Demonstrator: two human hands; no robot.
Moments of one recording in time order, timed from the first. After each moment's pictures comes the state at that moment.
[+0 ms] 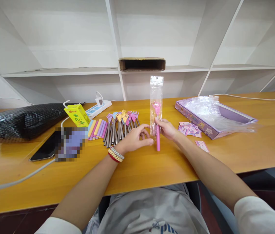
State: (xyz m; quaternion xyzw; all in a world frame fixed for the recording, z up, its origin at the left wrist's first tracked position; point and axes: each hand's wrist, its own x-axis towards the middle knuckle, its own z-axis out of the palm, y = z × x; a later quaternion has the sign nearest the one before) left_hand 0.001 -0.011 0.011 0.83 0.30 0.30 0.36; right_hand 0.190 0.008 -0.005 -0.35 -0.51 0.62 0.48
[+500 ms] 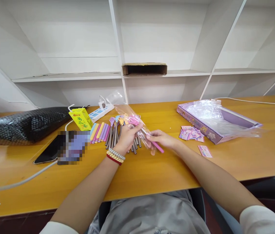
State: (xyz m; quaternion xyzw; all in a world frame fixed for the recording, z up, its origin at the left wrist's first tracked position) left_hand 0.002 0.006 0.011 0.50 0.31 0.55 0.59; right_hand 0.174 -0.004 -0.009 -0.29 -0.64 0.64 0.30
